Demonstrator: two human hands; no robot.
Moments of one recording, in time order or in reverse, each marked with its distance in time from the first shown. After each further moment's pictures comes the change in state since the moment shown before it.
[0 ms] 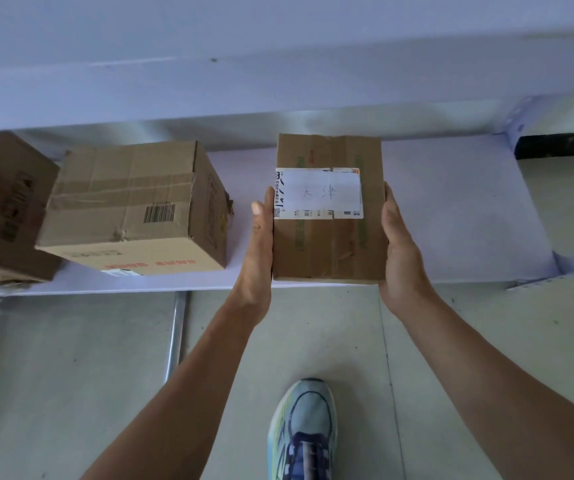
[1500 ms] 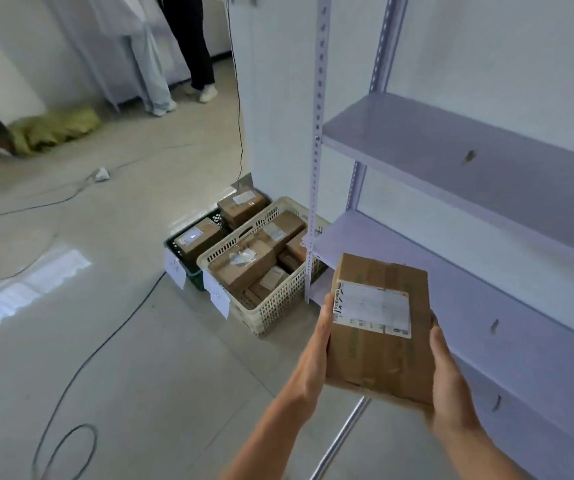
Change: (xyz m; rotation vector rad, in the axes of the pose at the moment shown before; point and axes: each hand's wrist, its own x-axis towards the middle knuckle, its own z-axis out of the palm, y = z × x) left_hand -0.627 0.640 -0.170 -0.179 0.505 0.050; right_hand -0.533 -0.507 0.469 -0.175 -0.500 0.154
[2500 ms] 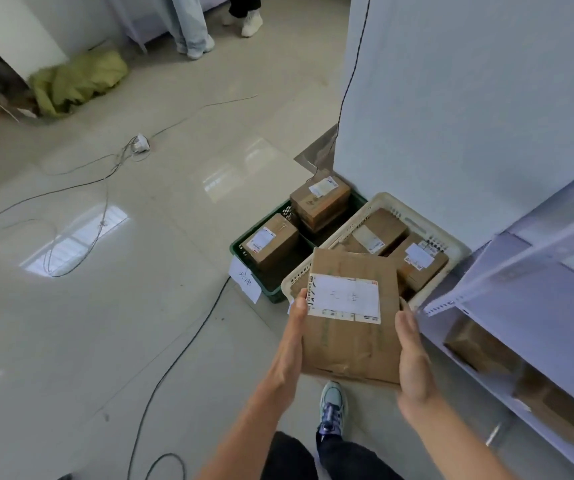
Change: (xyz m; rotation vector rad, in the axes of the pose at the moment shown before) left_hand 0.235 0.085 -0.468 0.009 0.299 -0.365; right_hand 0.279 0.079 0.460 -0.082 -0.058 0.260
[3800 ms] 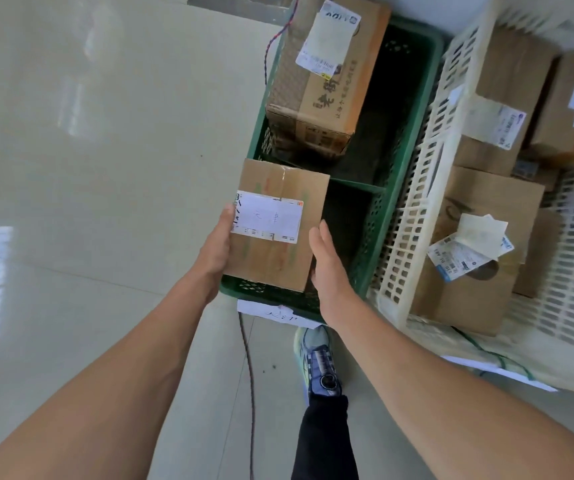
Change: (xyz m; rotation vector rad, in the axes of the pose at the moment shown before) left_hand 0.707 0.009 -0.316 0.560 -0.216 -0.272; right_hand 0.582 0.256 0.341 0.222 0.292 0.400
